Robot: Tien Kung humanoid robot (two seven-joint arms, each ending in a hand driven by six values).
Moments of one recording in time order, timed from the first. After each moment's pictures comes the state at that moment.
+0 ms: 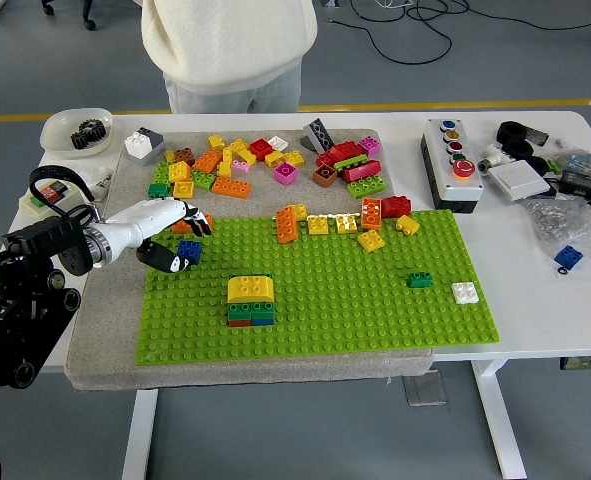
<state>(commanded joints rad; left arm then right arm) -0.53 0.23 -1.23 -1.06 2.27 -0.35 -0.19 0.14 -0.12 1.61 0.18 -2.27 0.14 -0.06</state>
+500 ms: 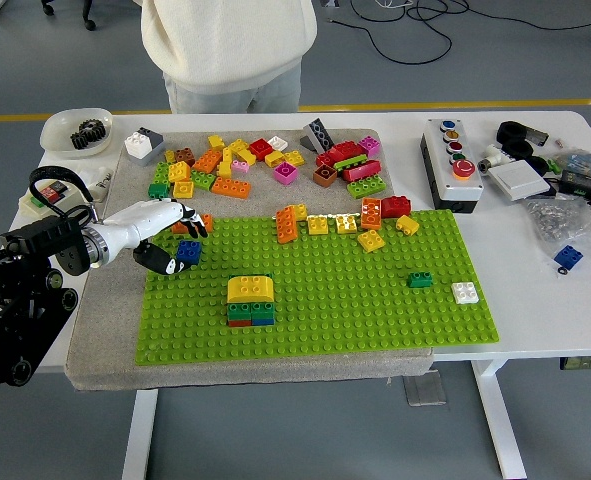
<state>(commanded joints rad) -0.54 0.25 -1.21 -1.03 2.27 -0.33 -0.20 0.14 -0.11 1.60 0.18 -2.27 0.14 -0.06</state>
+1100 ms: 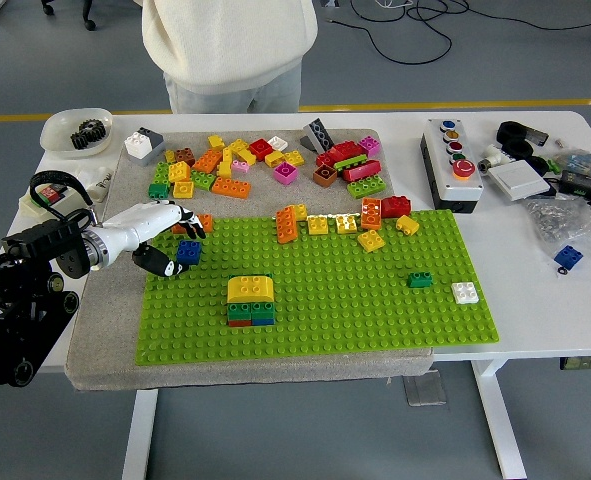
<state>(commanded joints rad) -0.54 0.24 -1.20 -0.99 2.27 -0.29 -0.21 0.14 -0.11 1.60 0.18 -2.27 0.14 -0.06</state>
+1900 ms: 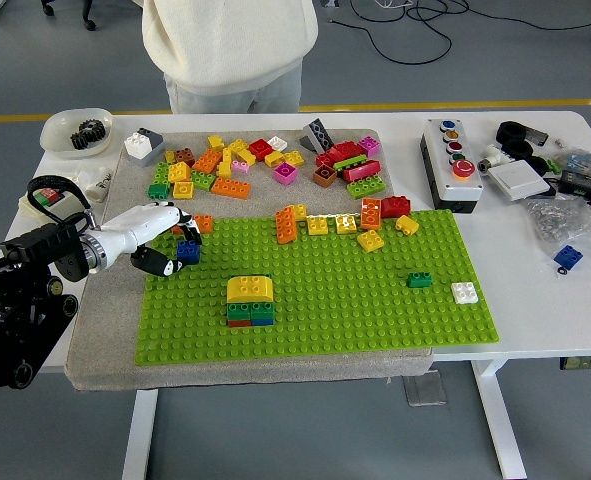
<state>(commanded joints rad) -0.54 0.25 -1.19 -0.97 2.27 -0.30 -0.22 0.14 -0.11 1.60 0.18 -2.27 0.14 -0.06</state>
